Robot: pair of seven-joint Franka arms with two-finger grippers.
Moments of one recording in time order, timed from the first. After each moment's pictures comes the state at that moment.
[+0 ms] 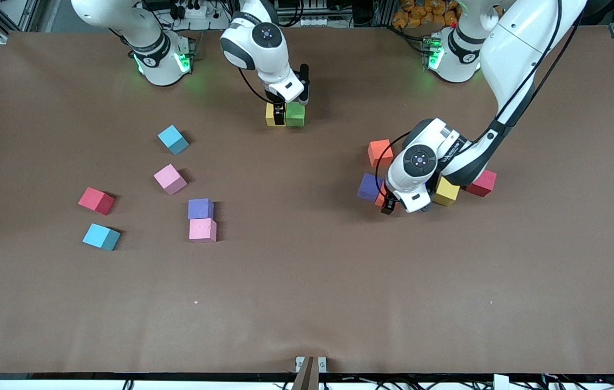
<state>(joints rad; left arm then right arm) 0.01 0.58 -0.53 -2.00 0.33 2.36 -1.96 0.97 0.21 0.11 -2.42 0.03 2.62 -0.50</state>
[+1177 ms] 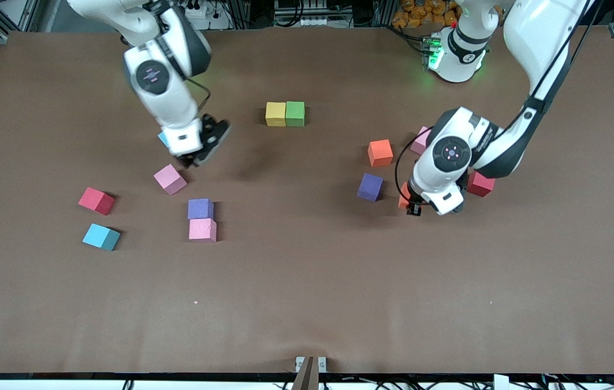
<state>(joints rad) 0.09 0.42 -0.59 -1.98 0.28 2.21 -1.99 0.32 -0.03 0.08 -2.41 0.00 2.33 -0.51</state>
